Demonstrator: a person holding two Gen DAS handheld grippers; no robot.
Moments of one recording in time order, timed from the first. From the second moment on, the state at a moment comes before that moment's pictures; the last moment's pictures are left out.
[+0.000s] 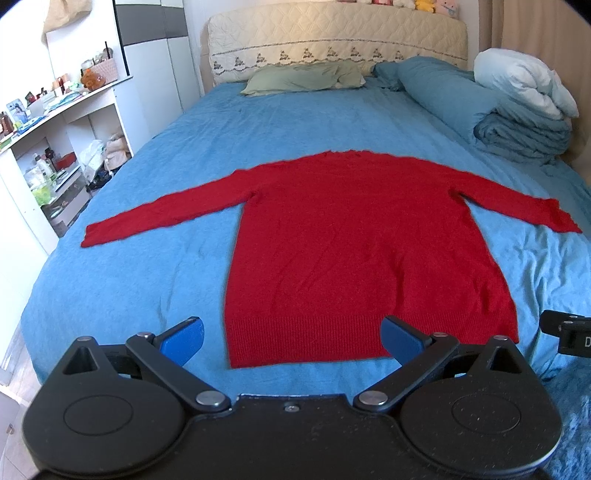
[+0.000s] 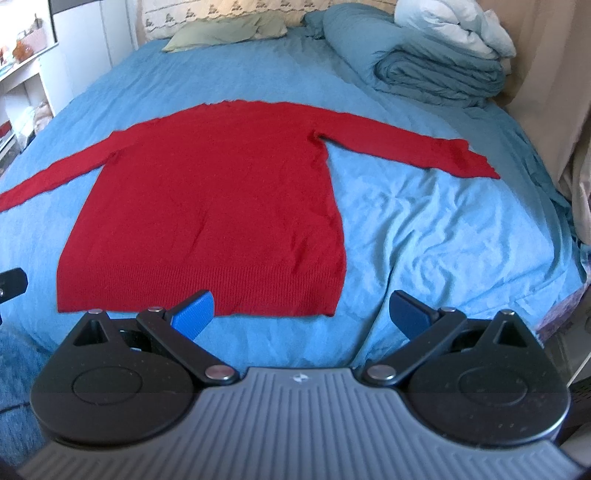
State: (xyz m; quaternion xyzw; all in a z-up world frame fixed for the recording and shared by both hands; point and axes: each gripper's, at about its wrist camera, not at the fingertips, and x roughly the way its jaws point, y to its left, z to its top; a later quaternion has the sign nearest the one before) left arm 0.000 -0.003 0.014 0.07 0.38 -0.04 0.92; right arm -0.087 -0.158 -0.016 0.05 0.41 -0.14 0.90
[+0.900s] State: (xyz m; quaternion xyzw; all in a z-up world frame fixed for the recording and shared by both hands) left arm 0.347 -0.220 -0.042 0.07 0.41 -0.18 0.89; right arm 0.093 -0.482 -0.079 0.14 0.30 -0.33 0.89
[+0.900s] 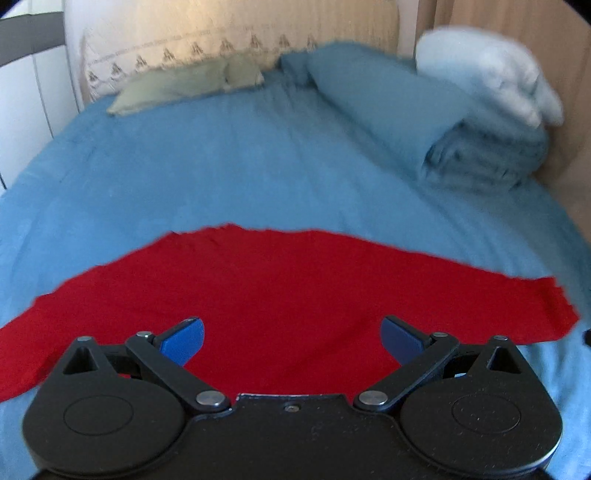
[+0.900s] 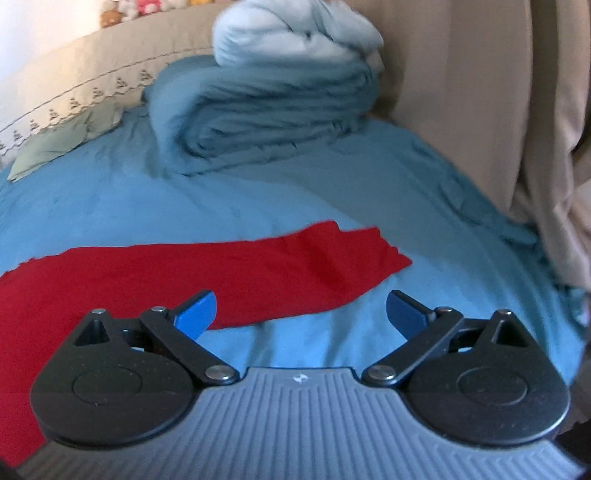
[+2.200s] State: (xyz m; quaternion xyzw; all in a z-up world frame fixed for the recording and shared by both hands) left arm 0.461 -0.256 -0.139 0.06 0.48 -0.16 0.86; right arm 0.223 -0.487 -0.054 0.23 0.19 -0.23 0.92
